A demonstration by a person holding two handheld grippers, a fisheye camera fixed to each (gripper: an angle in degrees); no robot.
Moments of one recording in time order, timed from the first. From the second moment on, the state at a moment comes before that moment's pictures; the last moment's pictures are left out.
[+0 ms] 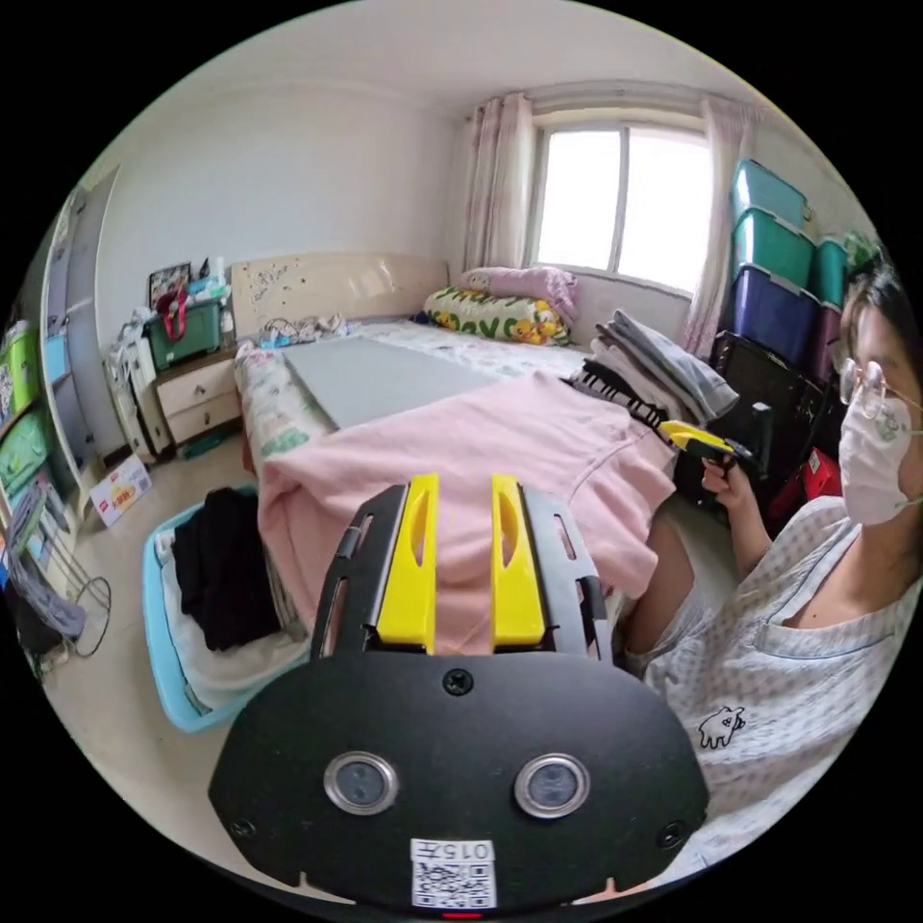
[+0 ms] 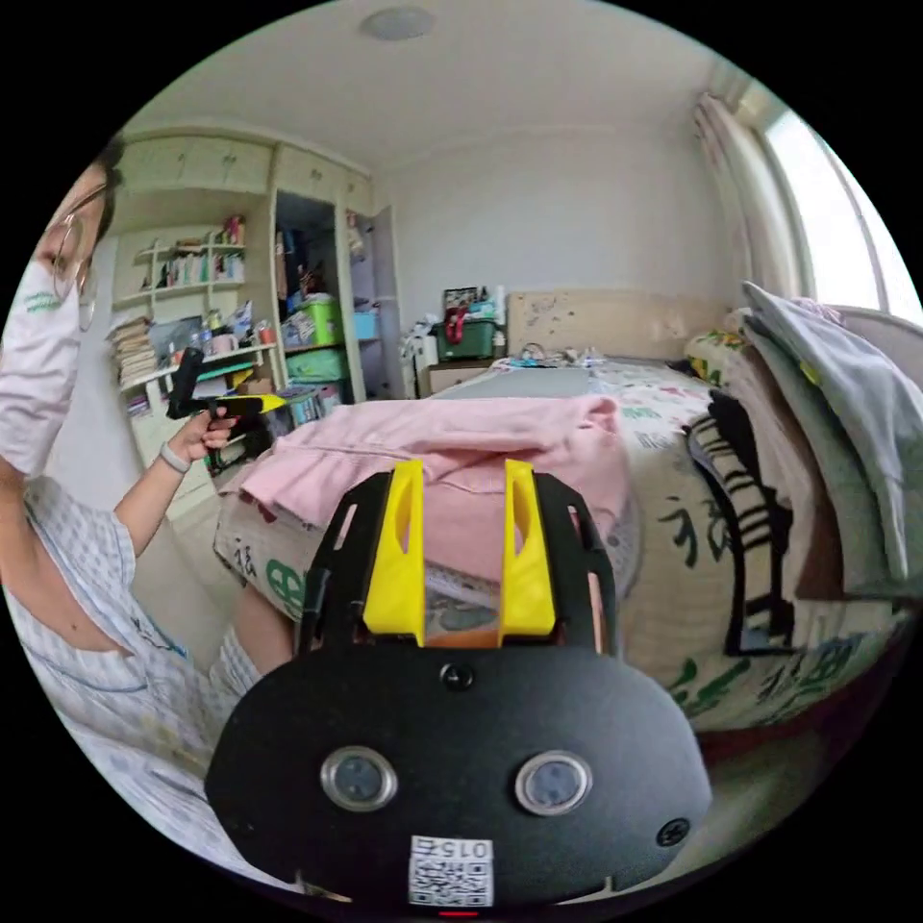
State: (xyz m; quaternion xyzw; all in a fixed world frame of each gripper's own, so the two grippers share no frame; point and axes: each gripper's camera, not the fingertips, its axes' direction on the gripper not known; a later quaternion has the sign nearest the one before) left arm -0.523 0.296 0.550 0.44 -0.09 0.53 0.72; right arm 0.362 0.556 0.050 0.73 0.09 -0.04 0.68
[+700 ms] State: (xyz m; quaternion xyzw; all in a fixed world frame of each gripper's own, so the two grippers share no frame) left arm 0.090 0.074 0.603 0.22 -0.23 0.52 0.79; right arm 0.504 0.566 0.088 0.76 -0.05 0.00 0.65
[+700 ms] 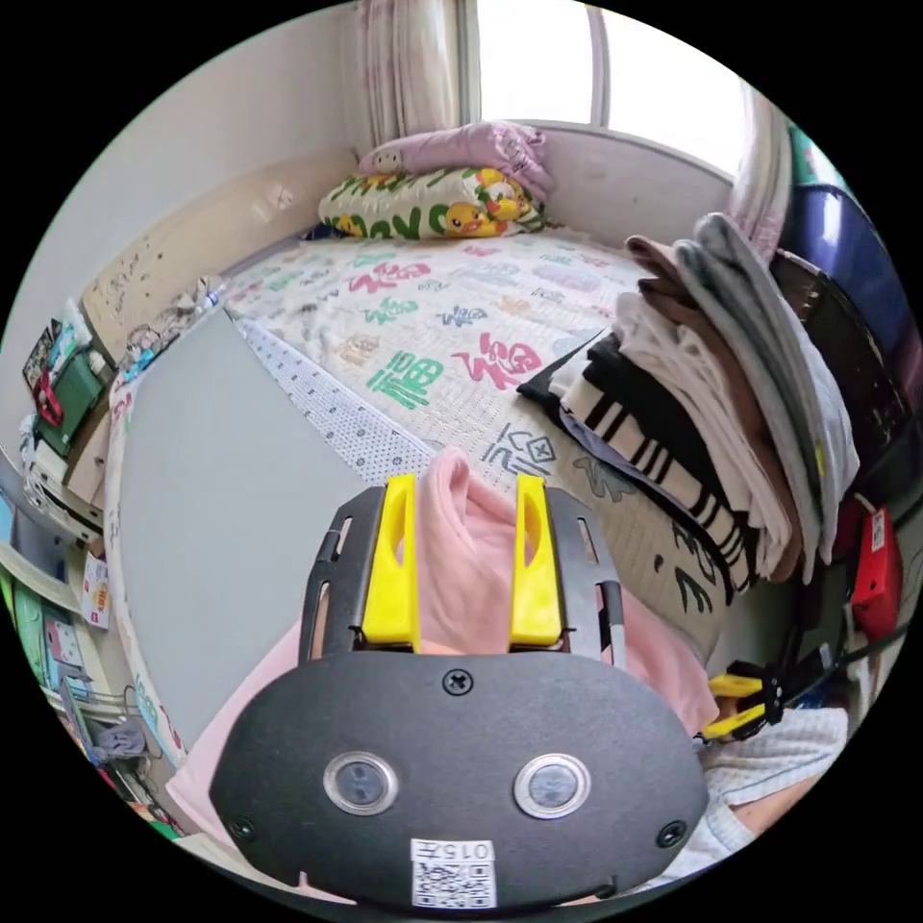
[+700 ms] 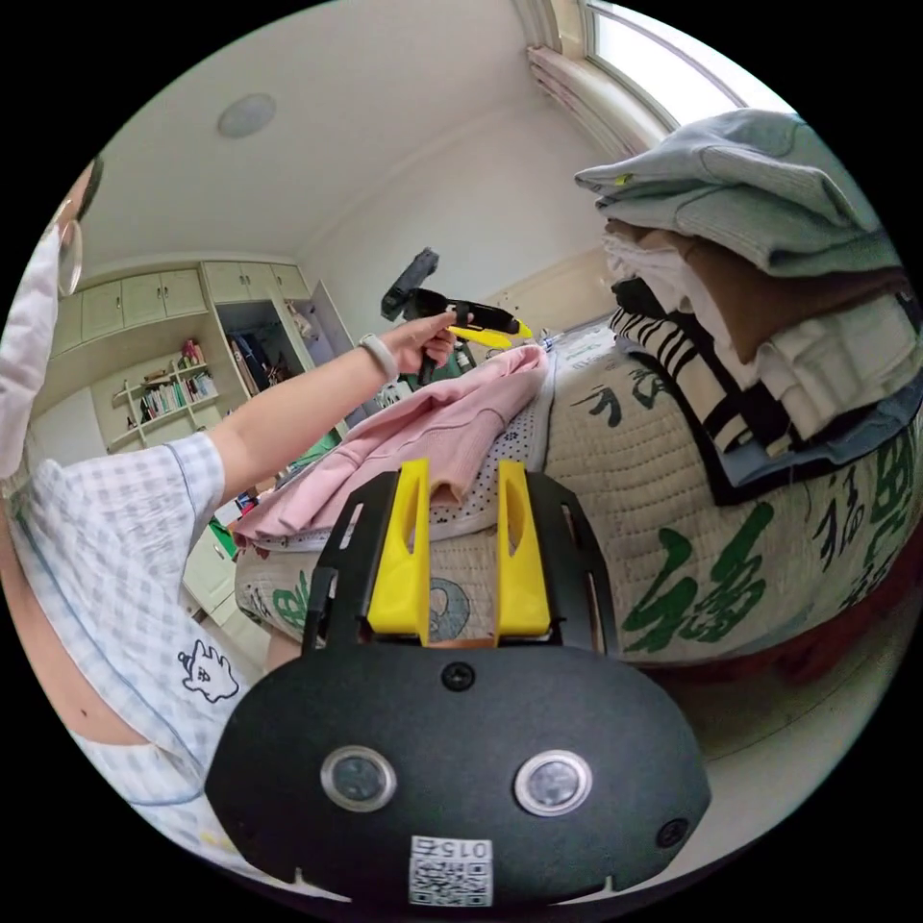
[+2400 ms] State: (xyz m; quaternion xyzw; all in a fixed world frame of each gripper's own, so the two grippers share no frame) left arm -0.346 0.150 0.362 0.41 0.09 0.51 0.75; right arm 0.378 0.590 0.087 0.75 -0.04 -0.33 0.57
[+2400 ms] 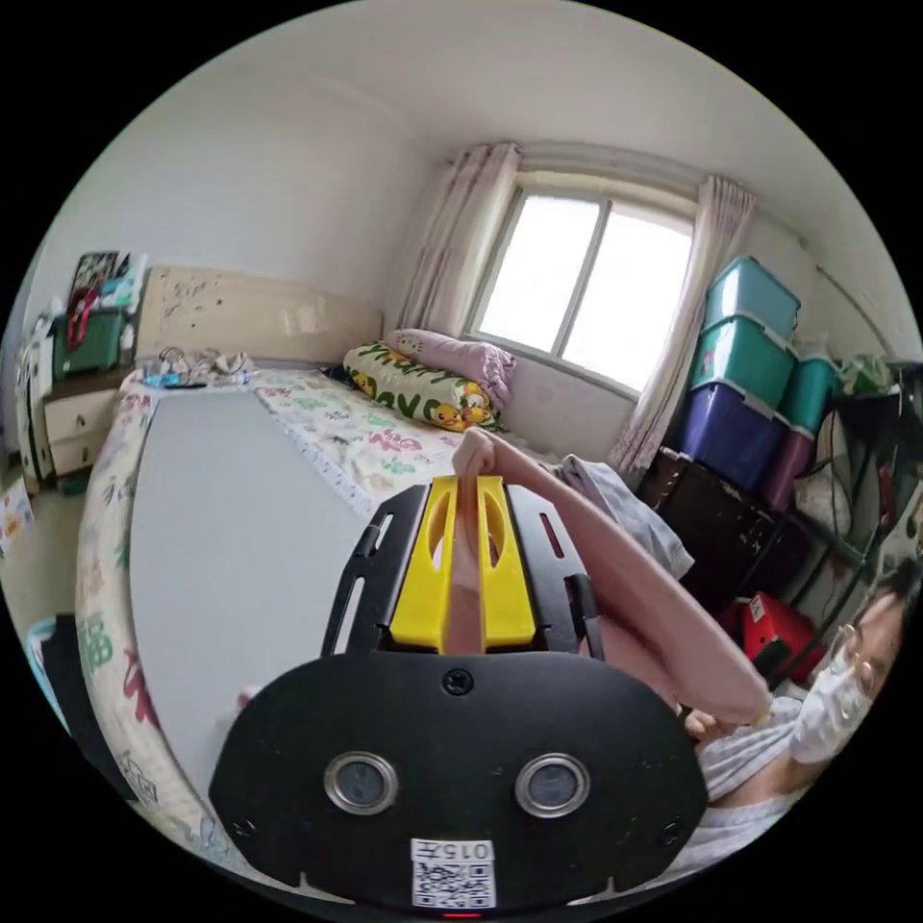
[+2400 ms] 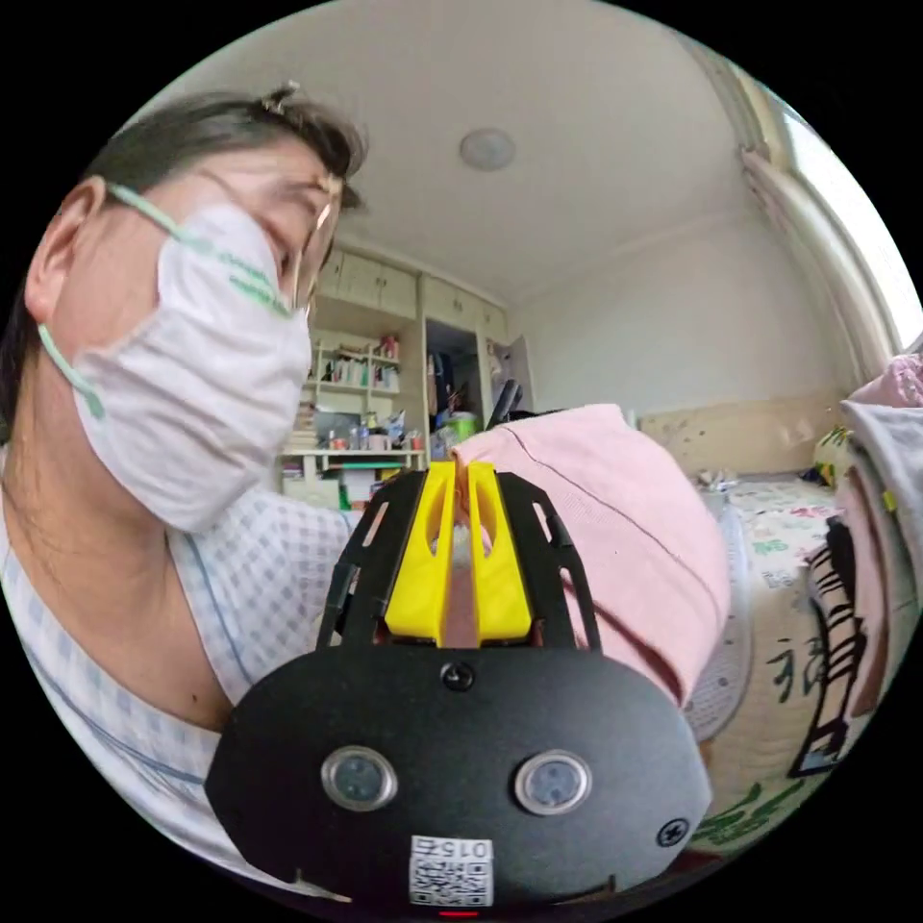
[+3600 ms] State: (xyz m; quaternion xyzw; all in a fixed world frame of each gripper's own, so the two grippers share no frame) left arm -0.482 0.021 0.593 0.26 -0.04 0.52 0.81; right arm 0.239 0.431 0.181 0.62 0.06 -0.39 0.68
